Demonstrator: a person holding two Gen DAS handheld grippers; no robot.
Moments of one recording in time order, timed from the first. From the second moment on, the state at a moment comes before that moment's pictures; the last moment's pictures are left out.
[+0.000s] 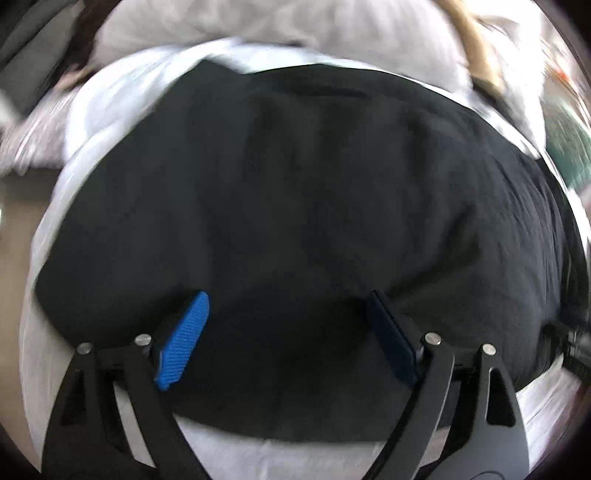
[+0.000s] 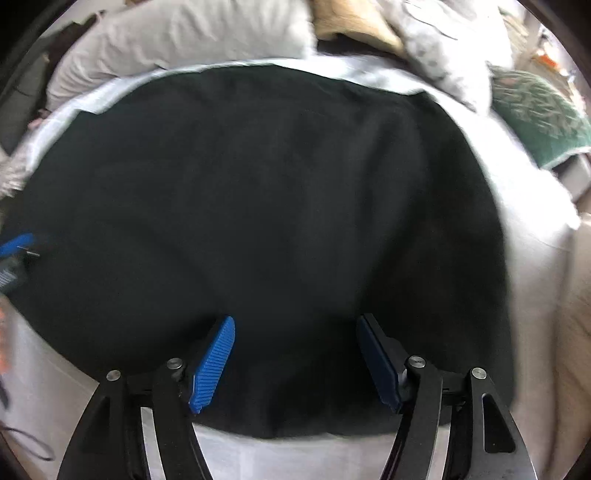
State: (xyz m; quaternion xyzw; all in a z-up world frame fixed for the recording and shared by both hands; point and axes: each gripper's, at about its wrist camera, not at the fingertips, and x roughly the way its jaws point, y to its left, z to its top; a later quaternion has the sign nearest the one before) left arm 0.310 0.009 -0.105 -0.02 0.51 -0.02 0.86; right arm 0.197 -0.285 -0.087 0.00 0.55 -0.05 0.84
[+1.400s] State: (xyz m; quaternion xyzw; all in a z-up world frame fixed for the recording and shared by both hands) left arm 0.292 0.136 -0.149 -0.42 0.39 0.02 0.82; right arm 0.204 -0.188 -0.048 0.02 0.43 0.06 0.90
